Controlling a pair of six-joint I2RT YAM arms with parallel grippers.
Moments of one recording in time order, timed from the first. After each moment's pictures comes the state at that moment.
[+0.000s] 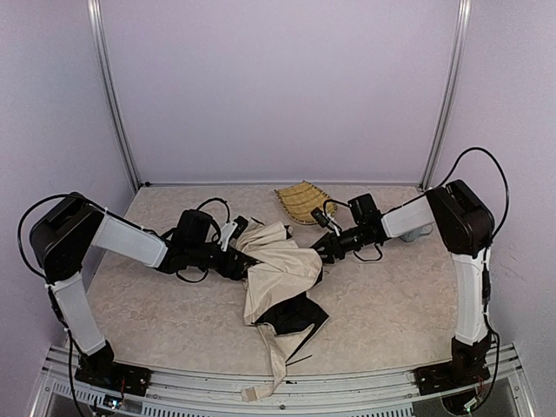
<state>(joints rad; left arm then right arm) -0.60 1.82 0.83 0.34 0.45 -0.11 0.43 2.18 1.27 0.07 -0.96 -0.15</state>
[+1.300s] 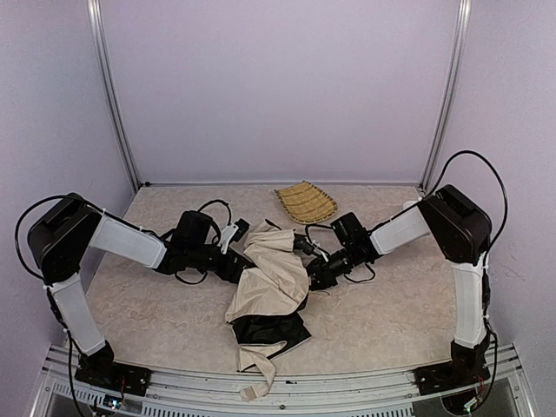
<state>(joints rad) -0.61 1.80 0.82 0.31 0.47 -0.08 0.59 2.13 1.14 0.03 -1.04 -0.24</state>
